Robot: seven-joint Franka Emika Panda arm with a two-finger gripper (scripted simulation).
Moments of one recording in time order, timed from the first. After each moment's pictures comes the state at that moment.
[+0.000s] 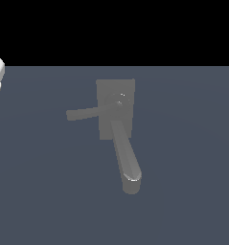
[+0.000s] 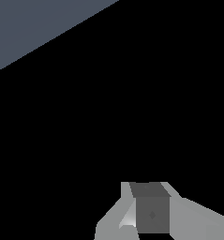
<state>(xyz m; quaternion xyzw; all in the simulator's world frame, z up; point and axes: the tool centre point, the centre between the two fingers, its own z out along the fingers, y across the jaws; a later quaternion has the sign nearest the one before) -0.111 0.331 0.356 0.07 0.43 0.32 0.84</state>
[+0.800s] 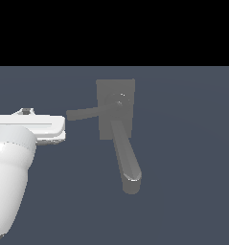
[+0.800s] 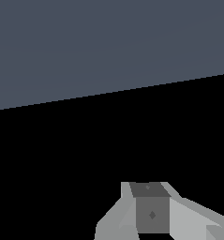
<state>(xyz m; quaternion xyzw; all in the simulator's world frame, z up) -0.077 0.245 0.172 -0.04 0.63 0.17 0.76</state>
